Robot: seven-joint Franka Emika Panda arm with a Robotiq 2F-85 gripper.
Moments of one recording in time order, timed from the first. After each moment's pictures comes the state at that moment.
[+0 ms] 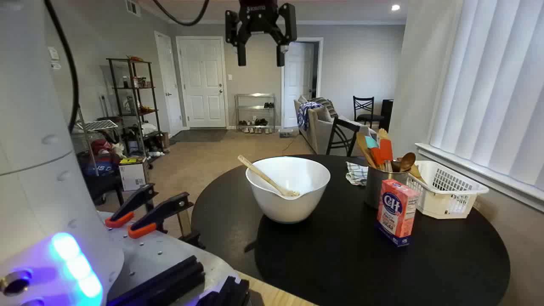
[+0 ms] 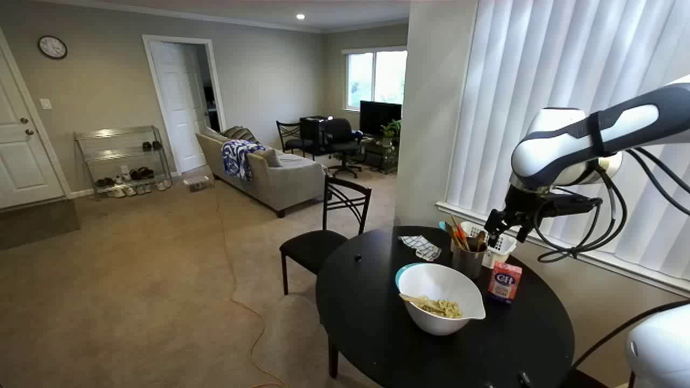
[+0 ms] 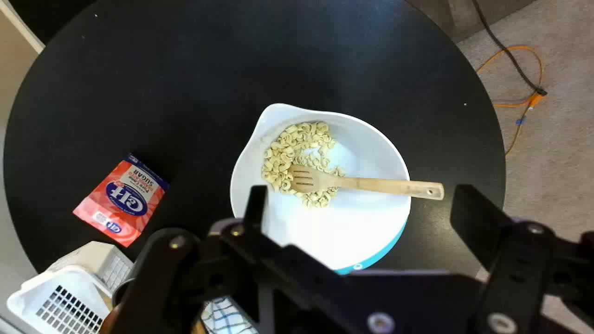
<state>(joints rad) -0.03 -0.51 -0.12 -2.70 -0.03 2.29 -0.09</state>
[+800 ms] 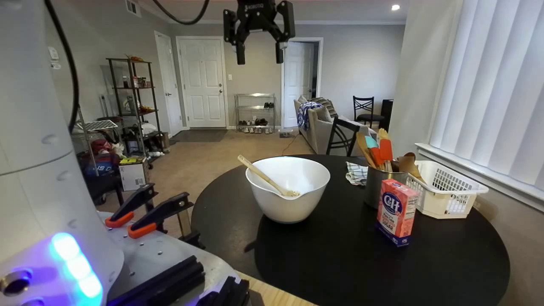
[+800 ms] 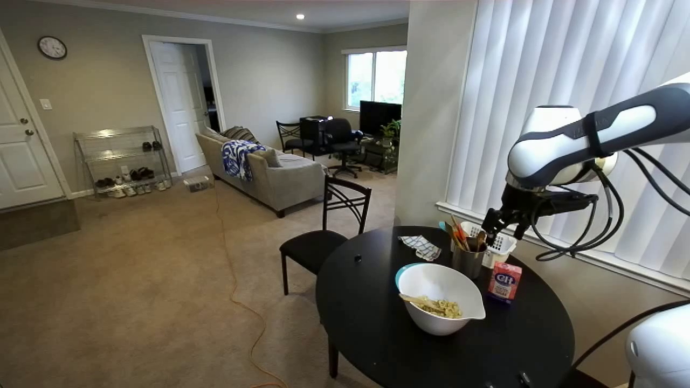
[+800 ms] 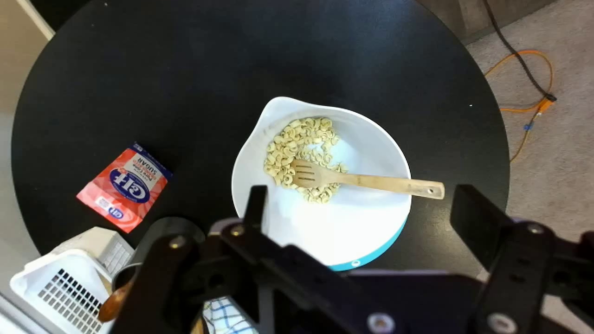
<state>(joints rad) -0.03 -0.51 -0.08 -2.69 -0.05 2.29 -0.08</state>
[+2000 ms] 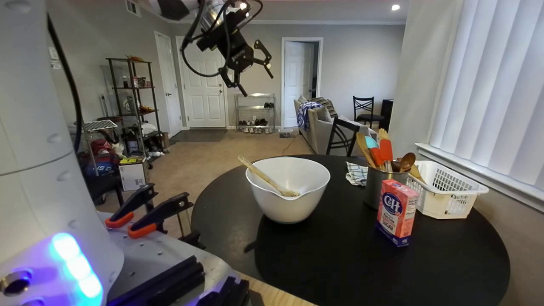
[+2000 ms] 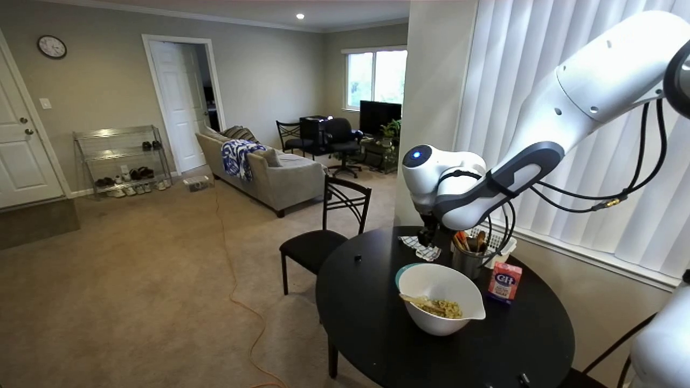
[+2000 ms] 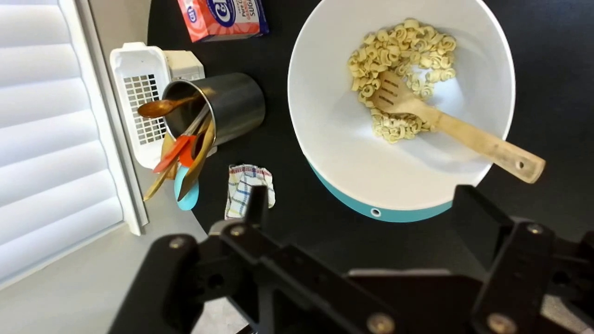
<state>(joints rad) 0.05 0.04 0.21 -2.33 -0.86 2.34 0.47</state>
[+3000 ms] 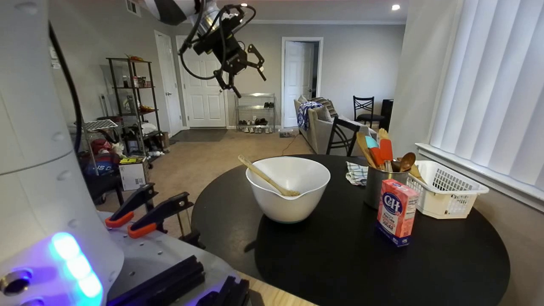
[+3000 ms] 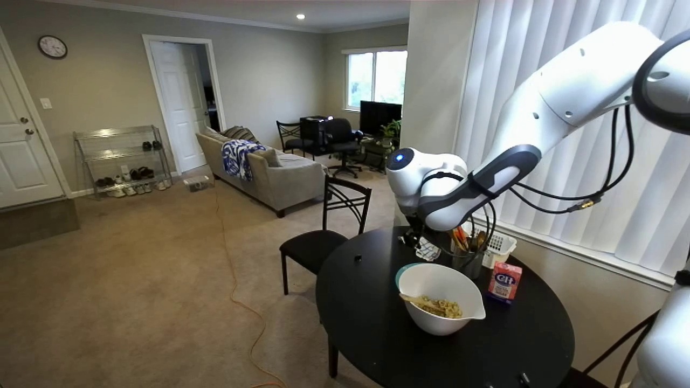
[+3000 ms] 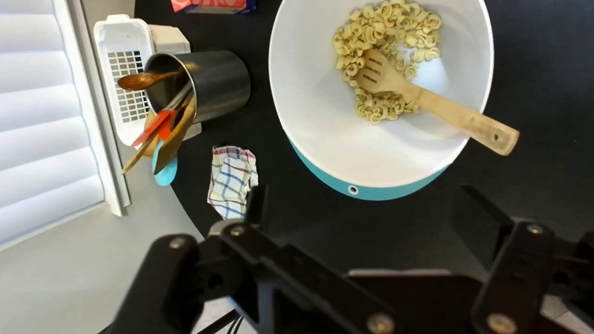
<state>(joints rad) 0.13 0.13 0.19 -2.24 -0.86 2.31 0.48</state>
